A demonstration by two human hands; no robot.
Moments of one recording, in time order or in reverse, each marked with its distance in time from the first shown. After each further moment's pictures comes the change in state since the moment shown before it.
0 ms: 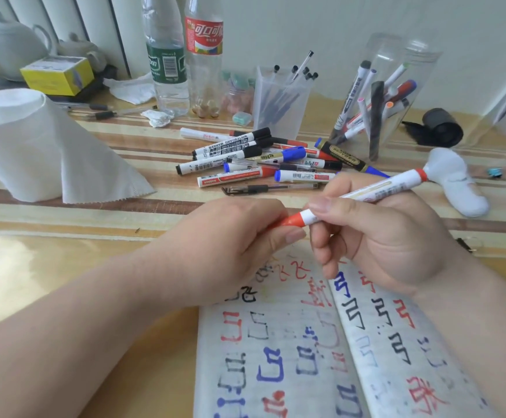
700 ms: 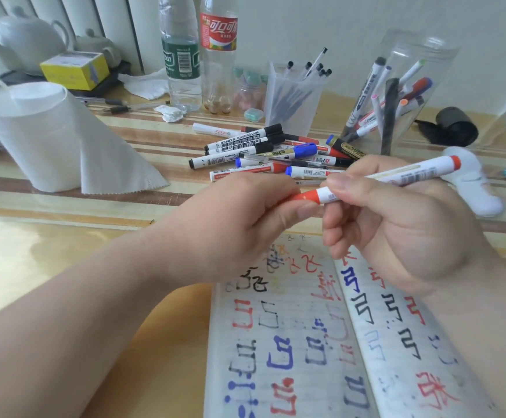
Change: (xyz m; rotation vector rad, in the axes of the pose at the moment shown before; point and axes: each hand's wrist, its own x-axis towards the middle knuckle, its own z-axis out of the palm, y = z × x) left_hand 0.002 0.003 -0.012 -0.094 0.056 0.053; right_hand -0.003 -0.013 0.018 0.077 0.088 -0.065
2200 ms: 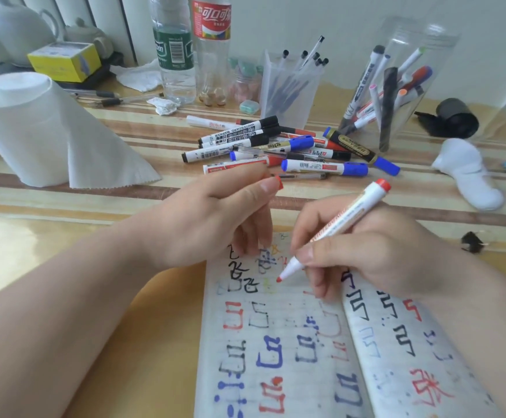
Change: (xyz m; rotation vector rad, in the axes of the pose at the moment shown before) left_hand -0.005 -0.017 0.003 -0.550 -0.079 -0.310; right_hand -0.006 0.013 -0.011 -0.402 -0.325 0.268
